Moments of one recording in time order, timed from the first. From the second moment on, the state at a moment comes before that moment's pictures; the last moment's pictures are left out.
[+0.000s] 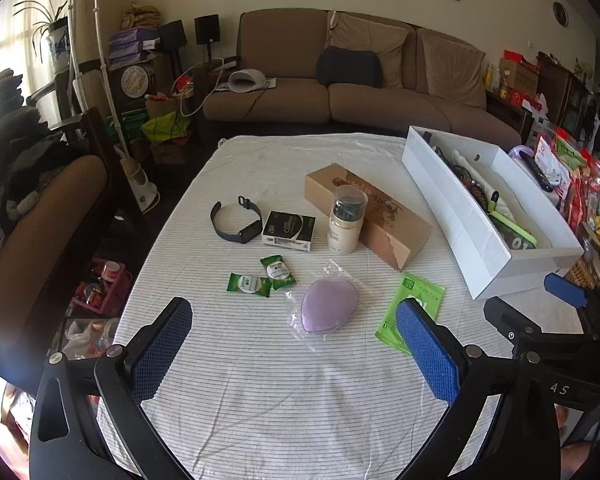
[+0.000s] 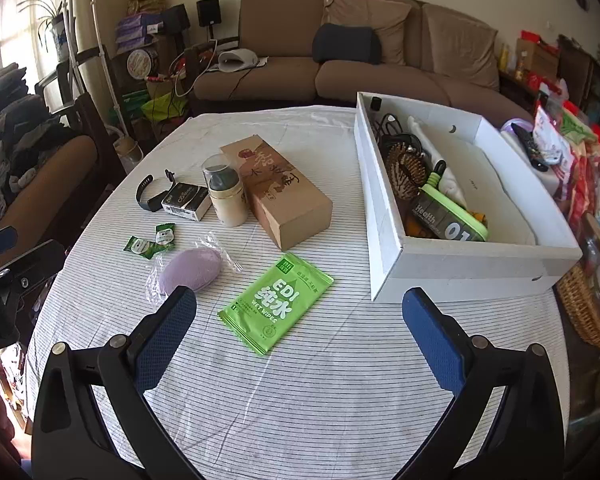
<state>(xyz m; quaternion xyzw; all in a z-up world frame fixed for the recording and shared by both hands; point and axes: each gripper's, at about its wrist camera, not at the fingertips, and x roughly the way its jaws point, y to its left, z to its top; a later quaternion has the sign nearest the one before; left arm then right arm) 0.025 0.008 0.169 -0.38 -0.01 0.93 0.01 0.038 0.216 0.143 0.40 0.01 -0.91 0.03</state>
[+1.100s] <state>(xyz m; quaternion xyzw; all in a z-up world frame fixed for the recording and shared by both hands) -0.058 -0.027 0.110 -0.38 -0.06 0.92 0.02 -0.101 0.181 0.109 0.42 0.01 -0.90 0.11</state>
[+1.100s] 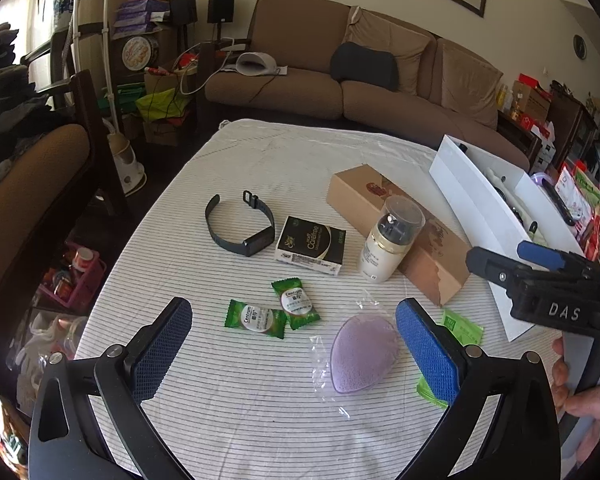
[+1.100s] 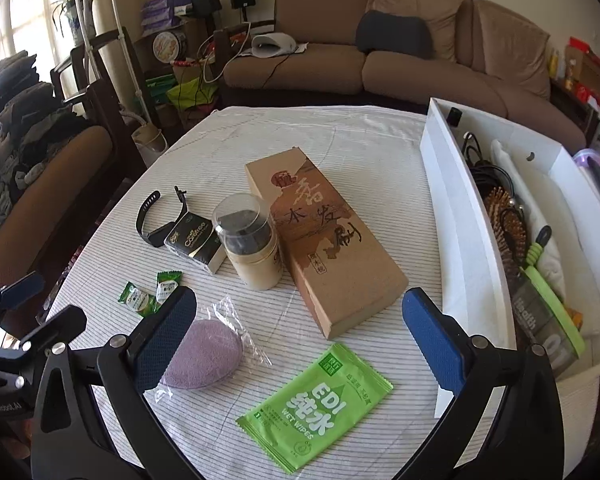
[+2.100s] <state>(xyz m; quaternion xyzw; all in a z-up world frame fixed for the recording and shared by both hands) -0.087 -0.020 0.094 -0.40 -0.05 0.91 0.04 -0.193 0.115 0.050 0.45 0.07 -0.87 0.18</state>
